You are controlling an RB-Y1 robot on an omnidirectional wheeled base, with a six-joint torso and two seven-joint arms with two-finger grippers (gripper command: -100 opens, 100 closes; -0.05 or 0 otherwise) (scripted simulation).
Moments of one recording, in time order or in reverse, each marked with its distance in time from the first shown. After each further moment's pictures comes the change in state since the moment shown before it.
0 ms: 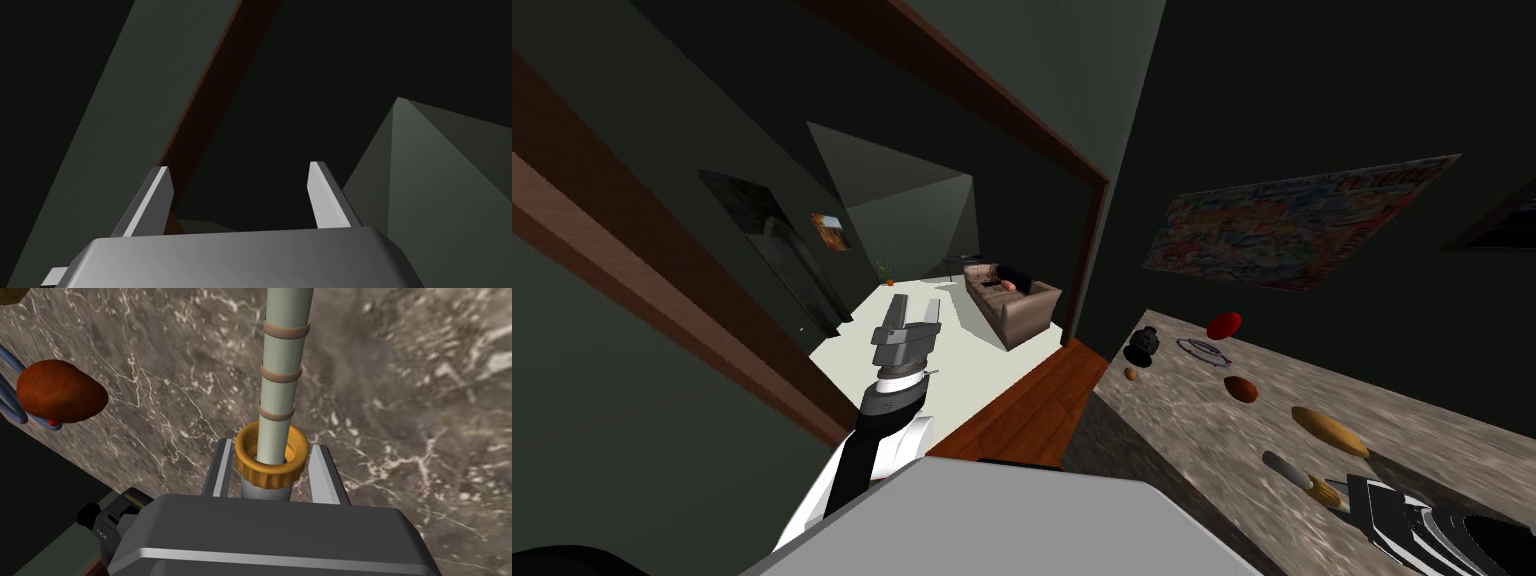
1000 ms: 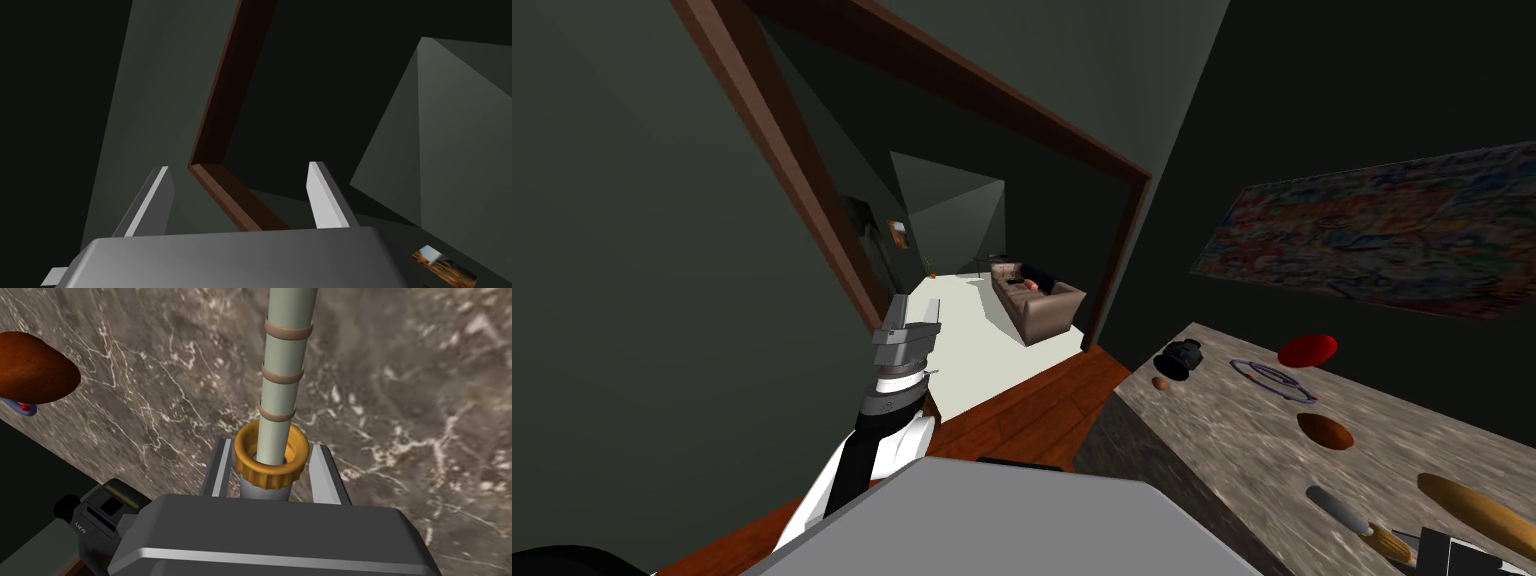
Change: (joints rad) left arm 0.000 0.000 0.000 0.000 0.000 0.000 0.000; right arm -0.058 0.105 0.043 0.263 -0.069 -0.089 0.037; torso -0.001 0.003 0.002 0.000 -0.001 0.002
